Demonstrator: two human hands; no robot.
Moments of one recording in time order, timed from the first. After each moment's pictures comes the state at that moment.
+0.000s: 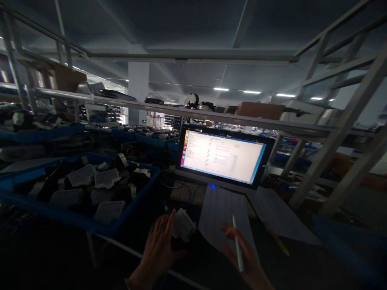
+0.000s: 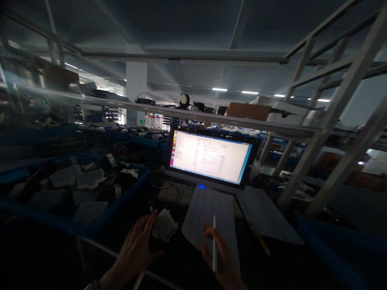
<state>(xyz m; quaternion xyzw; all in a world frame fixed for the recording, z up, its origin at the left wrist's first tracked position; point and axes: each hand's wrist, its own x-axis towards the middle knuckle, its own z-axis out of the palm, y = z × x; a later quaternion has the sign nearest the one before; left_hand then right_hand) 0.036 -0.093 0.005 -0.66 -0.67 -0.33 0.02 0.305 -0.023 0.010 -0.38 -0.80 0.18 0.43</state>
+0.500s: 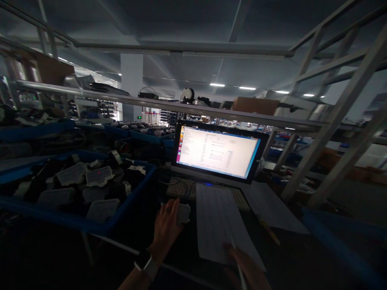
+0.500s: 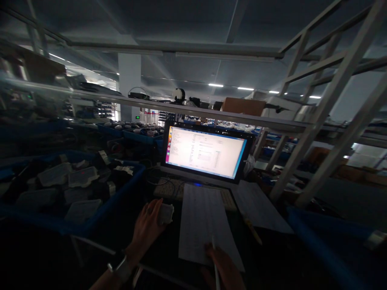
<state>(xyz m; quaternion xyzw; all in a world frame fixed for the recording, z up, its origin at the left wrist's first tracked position) 0.050 -0.044 0.000 -0.64 -0.67 -0.37 0.11 0.353 -0.065 -0.025 -0.31 -0.86 -0.07 0.39</state>
